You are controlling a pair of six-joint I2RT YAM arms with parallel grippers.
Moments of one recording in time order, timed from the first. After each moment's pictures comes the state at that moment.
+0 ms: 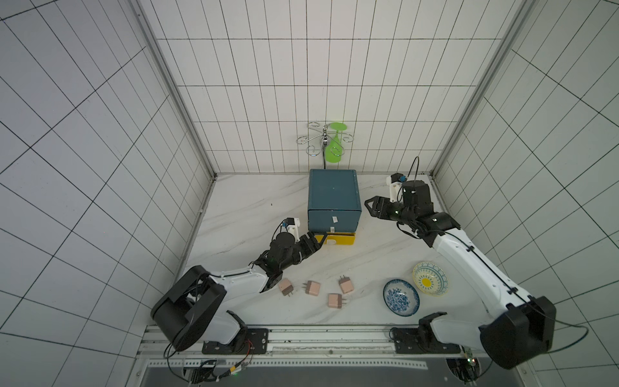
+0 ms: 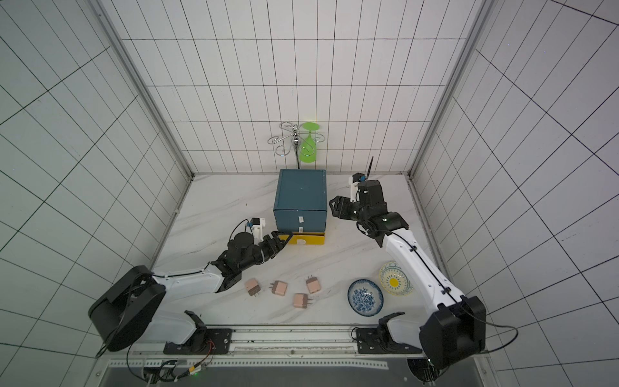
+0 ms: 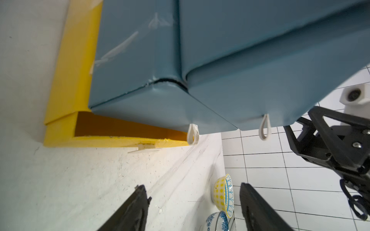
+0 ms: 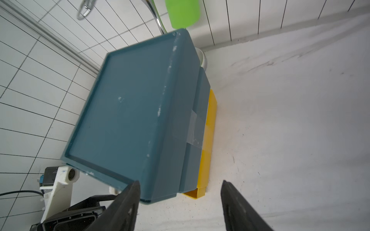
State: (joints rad) left arm -0.67 1.46 0.47 0.71 0.19 -1.17; right arm 0.41 1.32 1.13 -0.43 -0.23 0.42
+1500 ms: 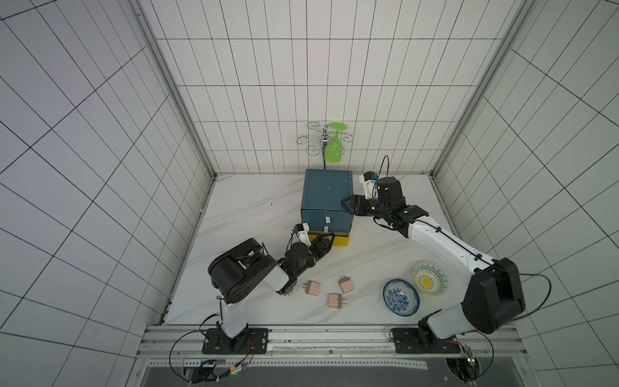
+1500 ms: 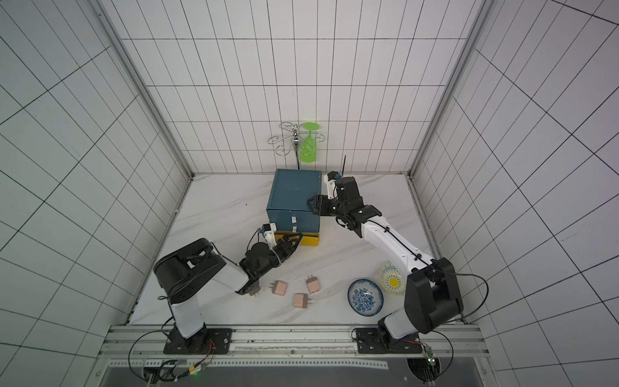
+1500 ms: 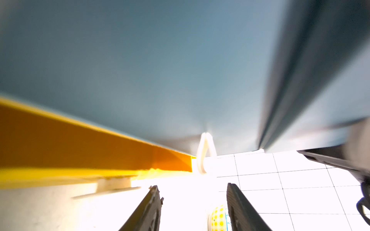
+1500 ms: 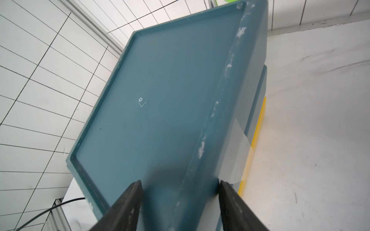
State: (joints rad) left arm -0.78 1.90 0.50 1.26 0.00 -1.26; right arm 0.55 1.50 1.18 -0.24 -0.30 0.43
